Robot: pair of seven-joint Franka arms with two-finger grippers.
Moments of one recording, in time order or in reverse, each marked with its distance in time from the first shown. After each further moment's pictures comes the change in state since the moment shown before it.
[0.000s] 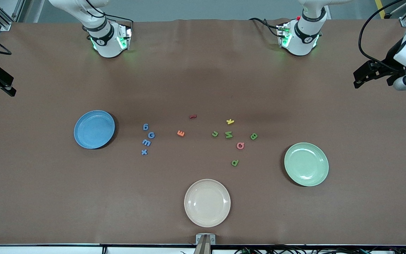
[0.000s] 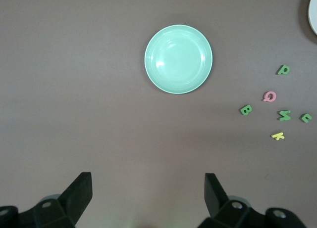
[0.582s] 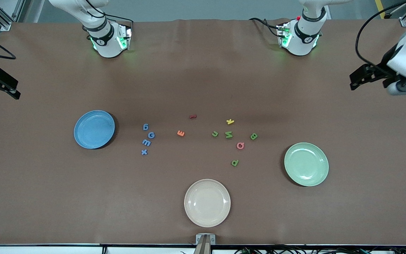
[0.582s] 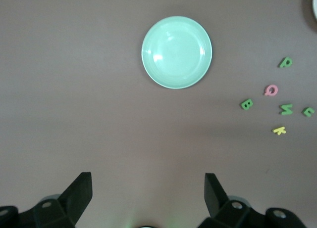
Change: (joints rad) left arm -0.002 0.060 -0.027 0.007 0.002 -0.013 -0.006; right arm 0.006 0.033 0.004 0.000 0.001 -0.001 0.000
